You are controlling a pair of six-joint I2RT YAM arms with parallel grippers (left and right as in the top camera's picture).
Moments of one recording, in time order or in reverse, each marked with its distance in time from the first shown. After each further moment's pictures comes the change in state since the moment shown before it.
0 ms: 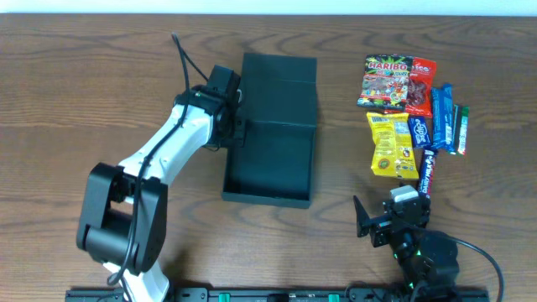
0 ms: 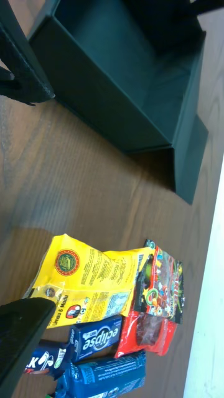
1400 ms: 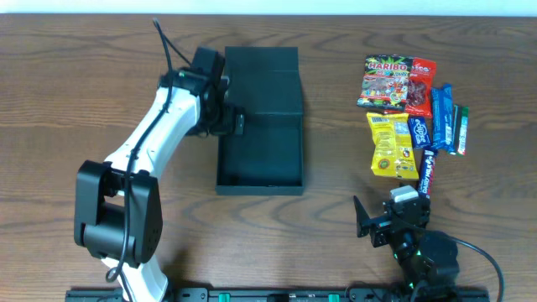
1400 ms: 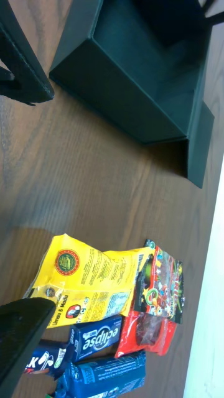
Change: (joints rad) left arm 0.079 0.020 0.173 -0.180 0.033 0.025; right arm 0.000 0.000 0.000 0.000 0.000 0.000
